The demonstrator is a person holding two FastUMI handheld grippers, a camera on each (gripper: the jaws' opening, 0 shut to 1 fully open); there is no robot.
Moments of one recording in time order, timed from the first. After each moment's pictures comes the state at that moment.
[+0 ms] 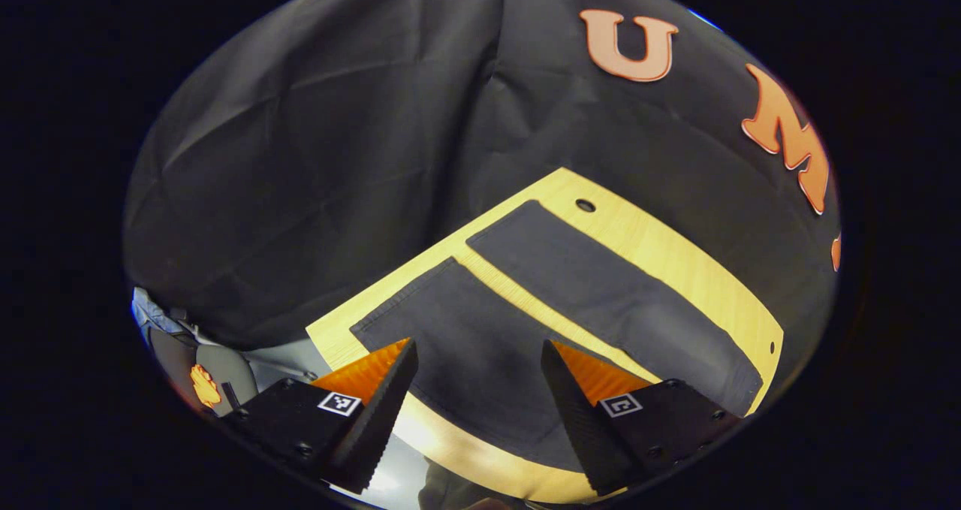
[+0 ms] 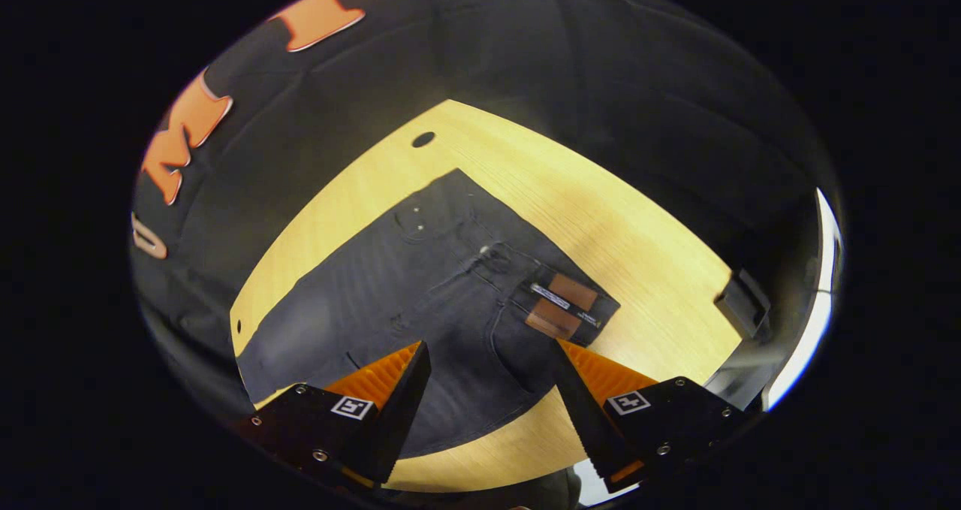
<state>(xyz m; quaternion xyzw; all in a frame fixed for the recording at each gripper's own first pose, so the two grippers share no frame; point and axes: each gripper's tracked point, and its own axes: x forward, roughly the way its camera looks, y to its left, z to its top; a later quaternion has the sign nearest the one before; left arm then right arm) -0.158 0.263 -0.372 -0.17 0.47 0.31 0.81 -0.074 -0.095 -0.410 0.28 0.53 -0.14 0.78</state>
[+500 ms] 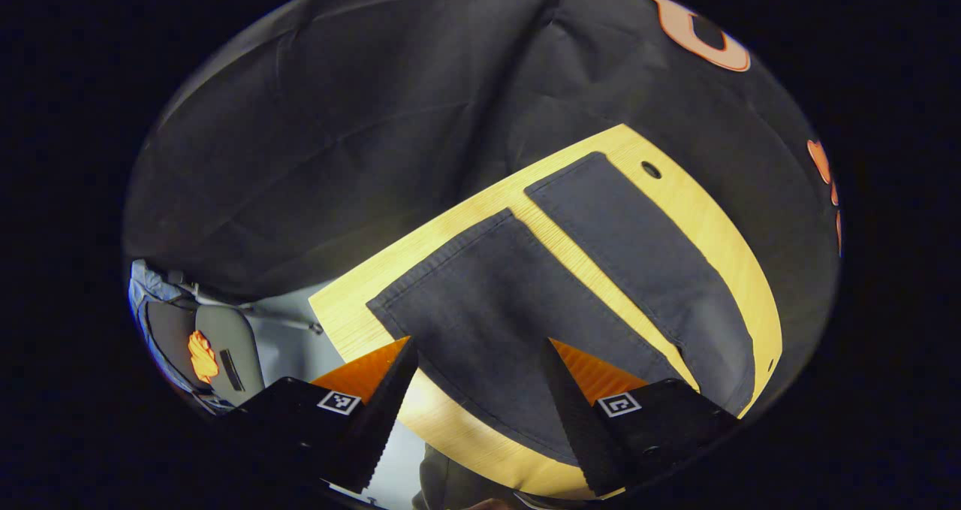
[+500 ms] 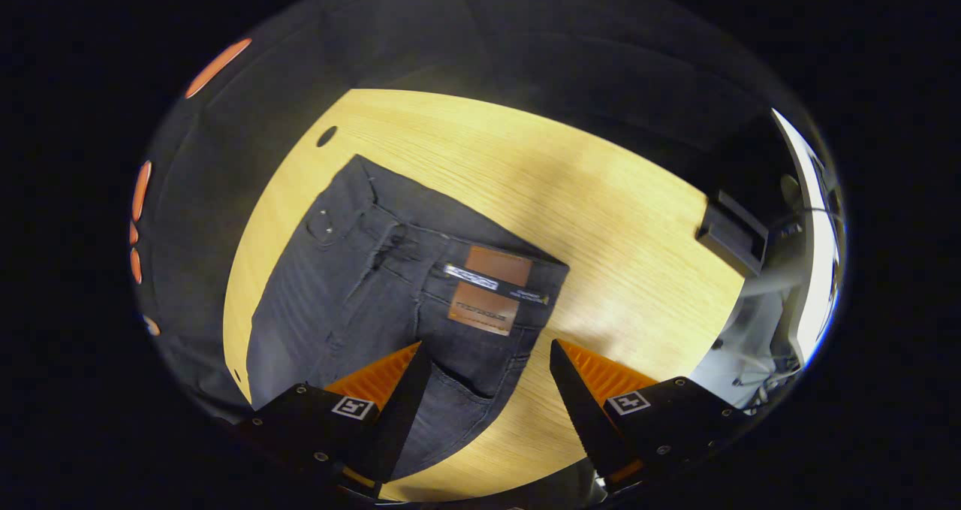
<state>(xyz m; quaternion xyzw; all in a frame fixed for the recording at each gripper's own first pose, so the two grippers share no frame) -0.177 0.310 -0.442 -0.25 0.55 0.34 0.72 -0.103 -0.113 -0.468 0.36 0.58 -0.25 0.69</state>
